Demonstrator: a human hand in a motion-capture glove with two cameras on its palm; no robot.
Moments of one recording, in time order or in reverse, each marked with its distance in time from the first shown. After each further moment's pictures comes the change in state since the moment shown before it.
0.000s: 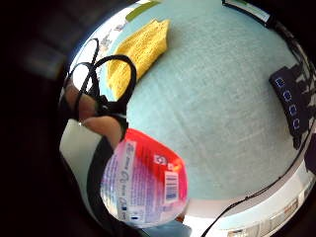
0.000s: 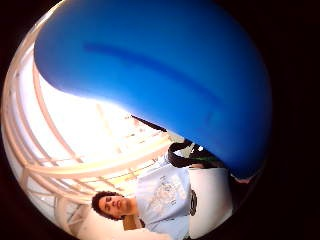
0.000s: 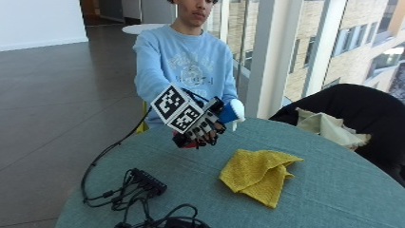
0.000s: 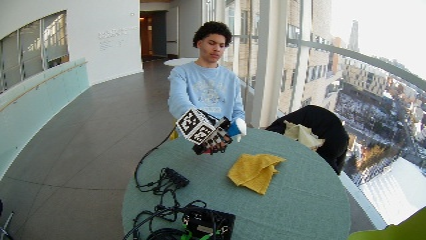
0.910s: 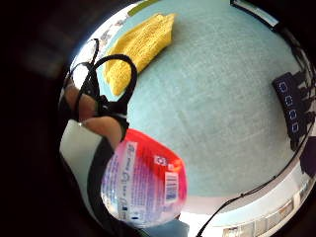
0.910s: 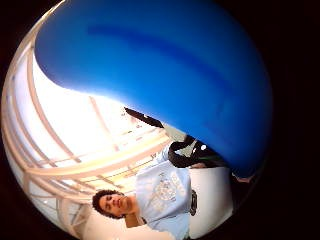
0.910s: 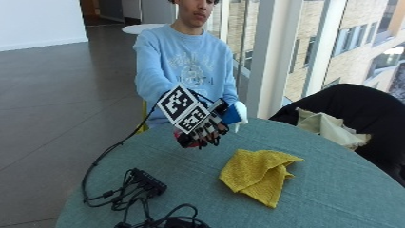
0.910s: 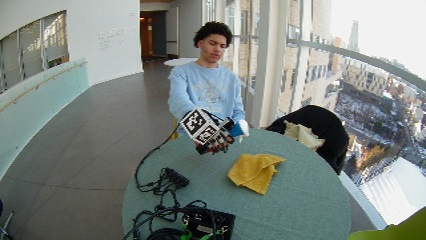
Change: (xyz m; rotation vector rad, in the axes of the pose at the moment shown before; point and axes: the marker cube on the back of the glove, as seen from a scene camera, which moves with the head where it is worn) arm -0.005 -0.002 0.008 -0.052 0.051 0.000
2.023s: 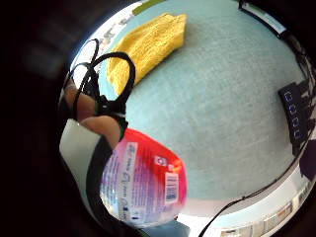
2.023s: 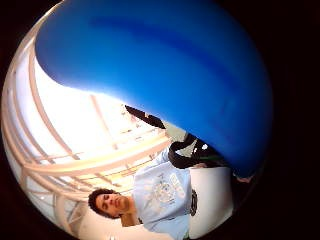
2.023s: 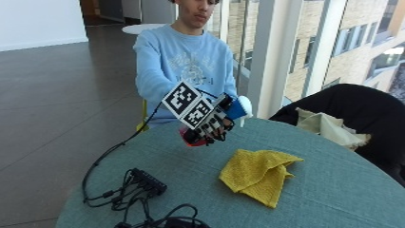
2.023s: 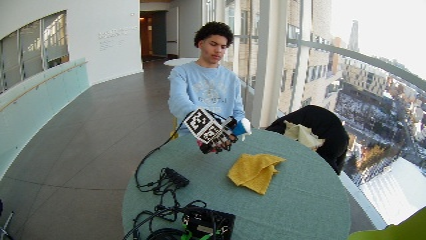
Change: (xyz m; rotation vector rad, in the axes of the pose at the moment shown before) arm -0.016 -0.001 0.008 0.054 -0.009 -0.062
